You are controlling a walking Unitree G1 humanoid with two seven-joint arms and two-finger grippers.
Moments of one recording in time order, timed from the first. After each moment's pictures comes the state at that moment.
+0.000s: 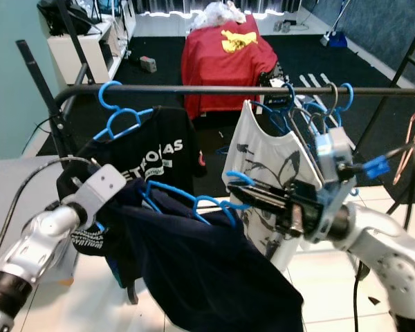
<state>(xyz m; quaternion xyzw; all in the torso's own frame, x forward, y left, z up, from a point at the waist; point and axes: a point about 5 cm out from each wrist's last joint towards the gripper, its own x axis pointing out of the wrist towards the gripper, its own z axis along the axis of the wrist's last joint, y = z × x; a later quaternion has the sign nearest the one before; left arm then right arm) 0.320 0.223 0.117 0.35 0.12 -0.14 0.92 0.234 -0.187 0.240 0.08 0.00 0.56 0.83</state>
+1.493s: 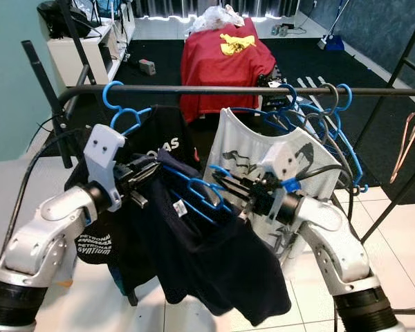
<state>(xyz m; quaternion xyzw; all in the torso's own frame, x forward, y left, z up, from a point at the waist) 0.306 0.162 0.214 0.06 -0.06 -0.24 0.97 0.285 -0.149 0.210 -0.03 -0.09 0.50 0.86</state>
